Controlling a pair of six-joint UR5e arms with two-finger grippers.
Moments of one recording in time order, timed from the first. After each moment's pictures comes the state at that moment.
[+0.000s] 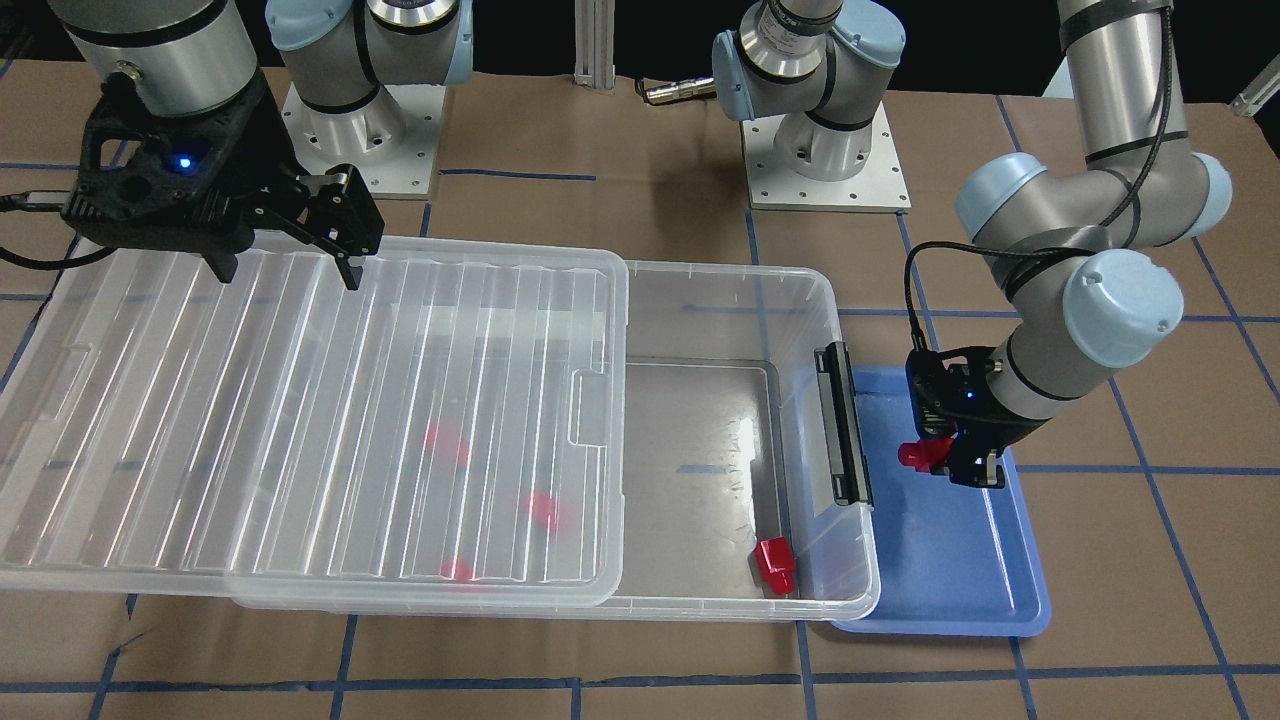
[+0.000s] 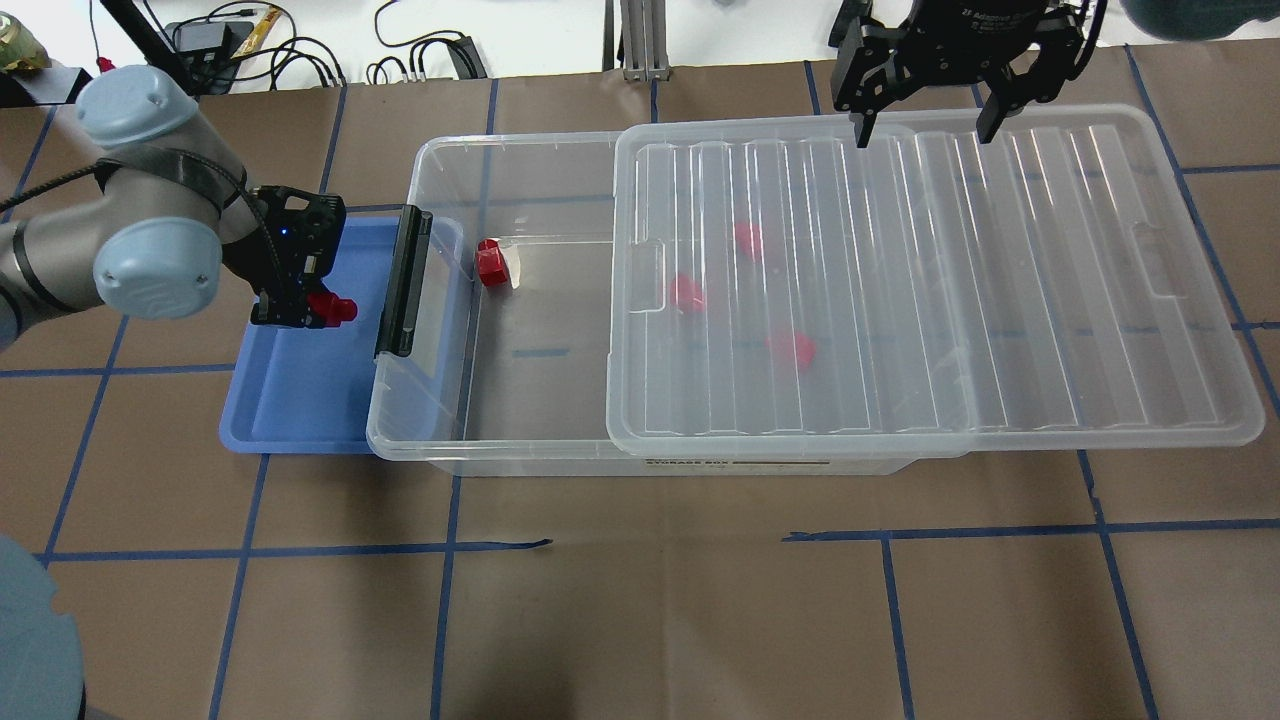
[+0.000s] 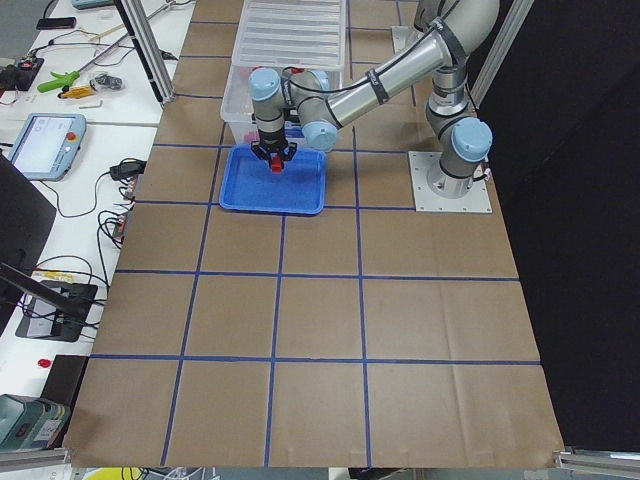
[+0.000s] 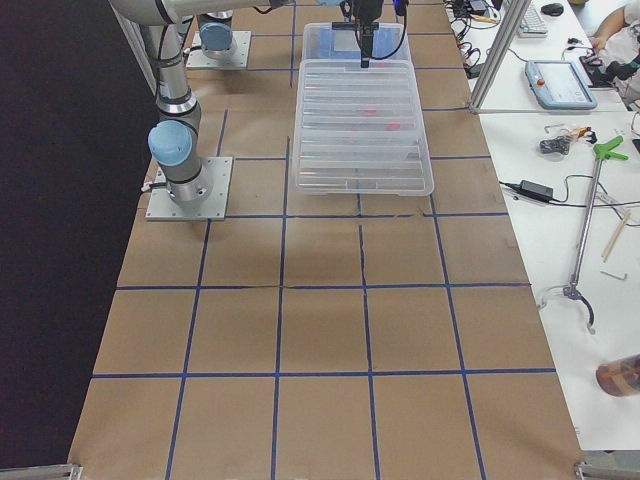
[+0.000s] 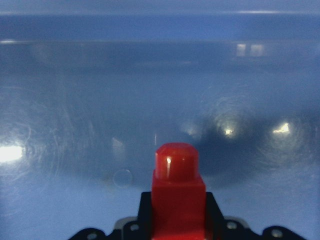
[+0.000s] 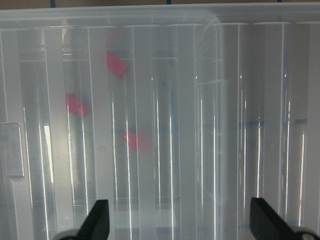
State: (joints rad) left arm -1.32 -1.84 -1.74 -1.17 1.58 1.86; right arm 1.63 -1.45 1.36 -1.50 -1.60 0.09
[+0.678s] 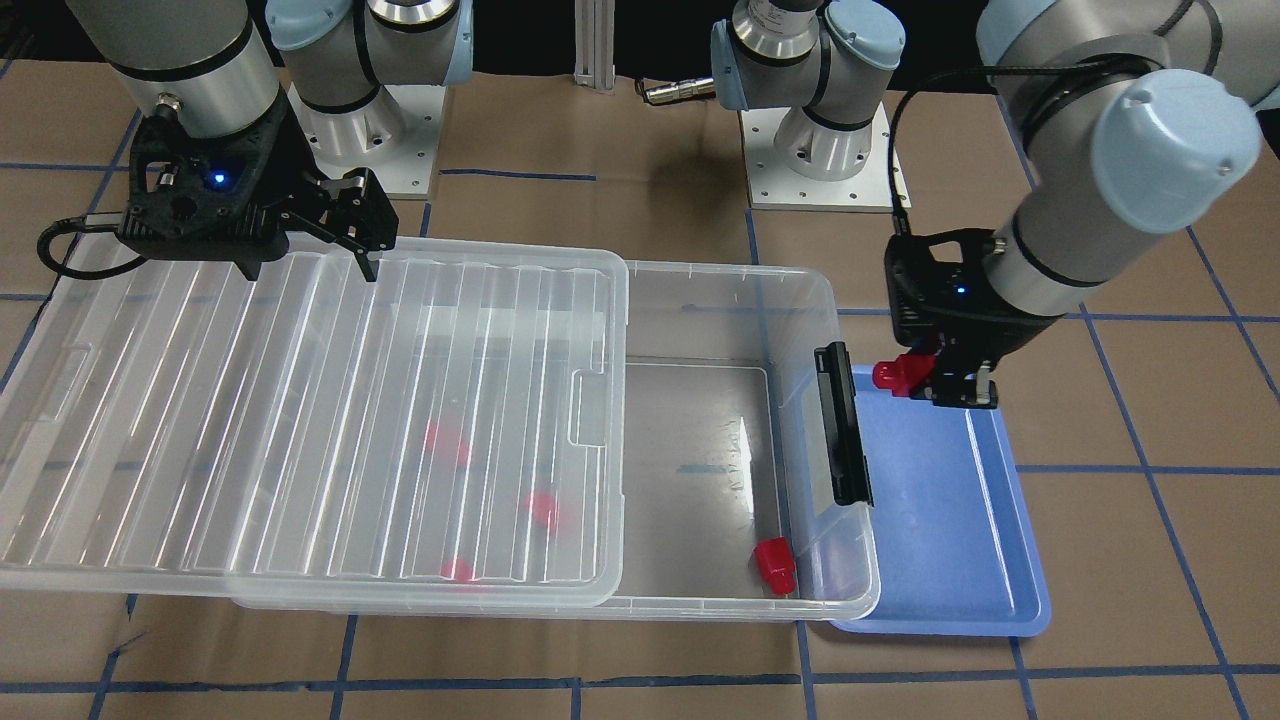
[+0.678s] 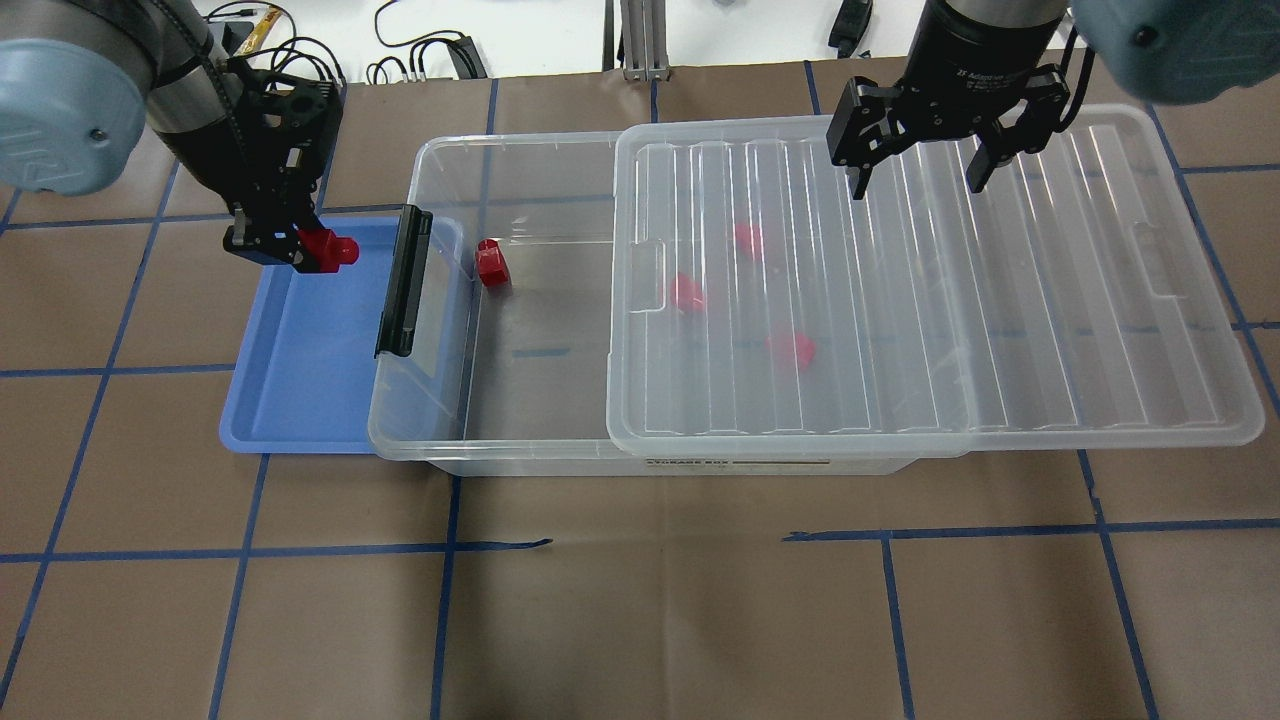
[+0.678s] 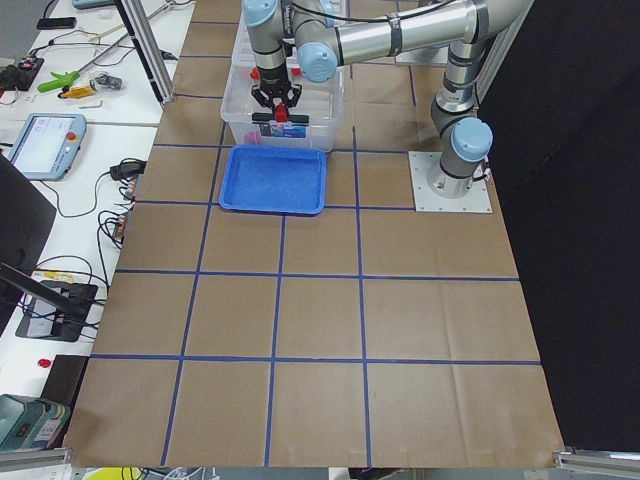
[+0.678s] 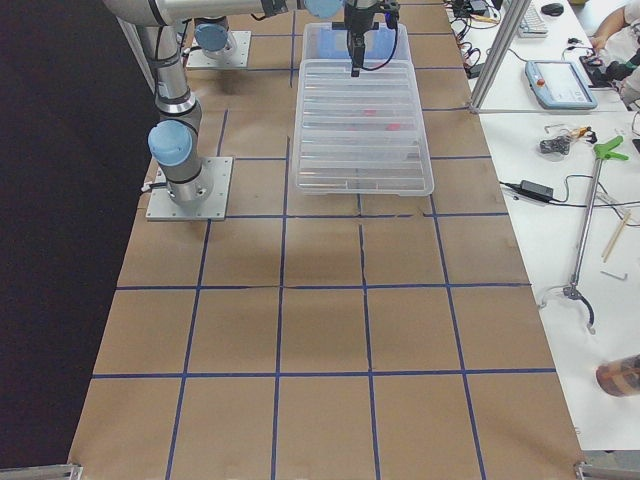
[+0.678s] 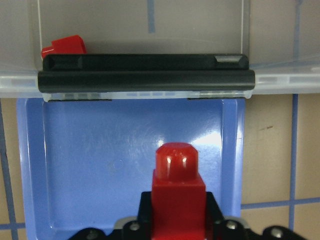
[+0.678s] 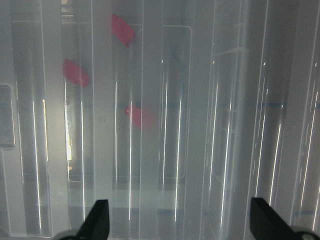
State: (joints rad) left arm -1.48 -1.76 -1.54 -1.49 1.57 1.69; right arm 1.62 -1.48 1.43 -1.52 -1.58 0.04
